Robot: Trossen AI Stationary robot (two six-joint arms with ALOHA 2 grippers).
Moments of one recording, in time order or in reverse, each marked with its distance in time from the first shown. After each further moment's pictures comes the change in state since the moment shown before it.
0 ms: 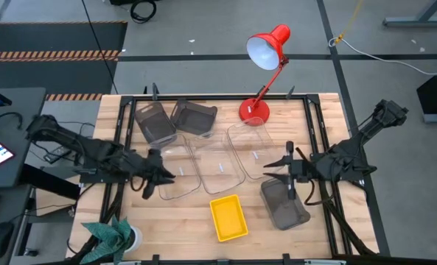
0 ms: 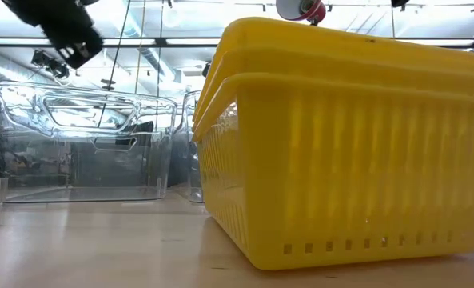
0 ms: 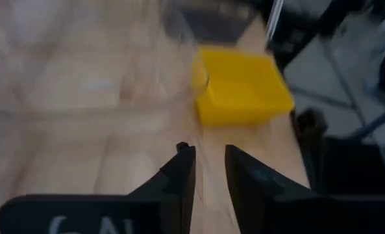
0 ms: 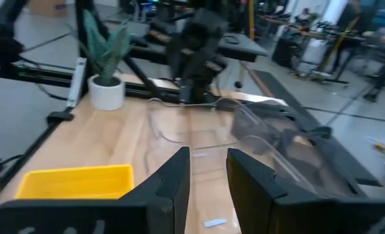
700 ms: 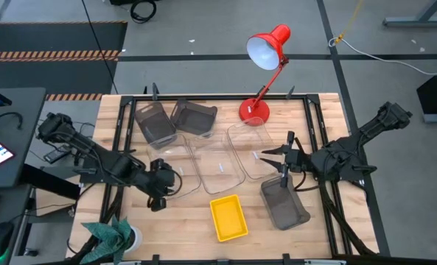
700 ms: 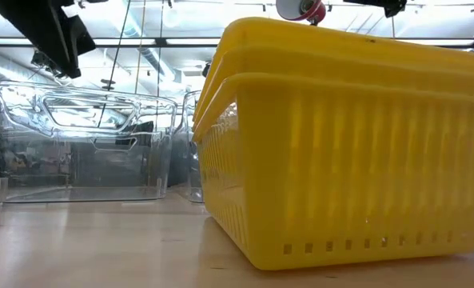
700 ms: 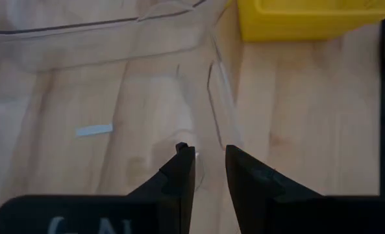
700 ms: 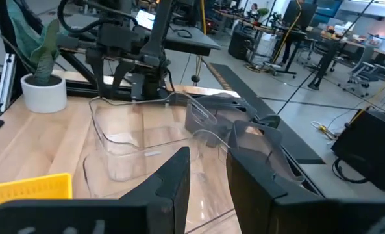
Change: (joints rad) left arm -0.115 0.383 0.303 -0.398 -0.081 -0.128; right arm -0.108 -0.002 0.001 0.006 0.059 -0.016
